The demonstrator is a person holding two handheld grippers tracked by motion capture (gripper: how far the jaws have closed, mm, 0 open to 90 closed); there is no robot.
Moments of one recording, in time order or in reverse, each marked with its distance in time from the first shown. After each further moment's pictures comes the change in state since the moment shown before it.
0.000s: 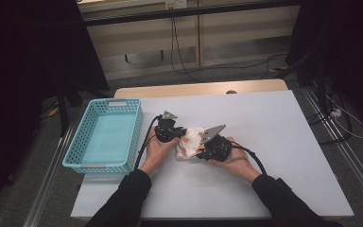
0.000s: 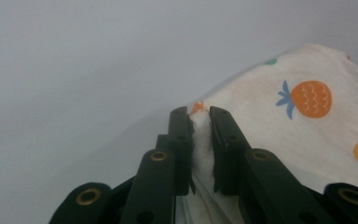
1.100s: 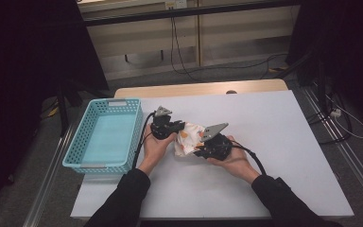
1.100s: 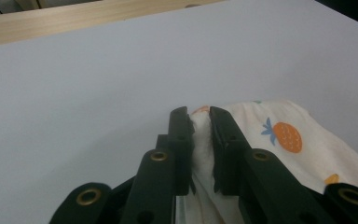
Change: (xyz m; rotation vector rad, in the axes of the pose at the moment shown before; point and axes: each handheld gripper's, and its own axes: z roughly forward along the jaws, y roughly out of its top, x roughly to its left) left arm -0.002 0.012 -0.023 -0.113 -0.004 -0.027; right arm 0.004 0.008 -0.010 -0.075 -0.008 0.017
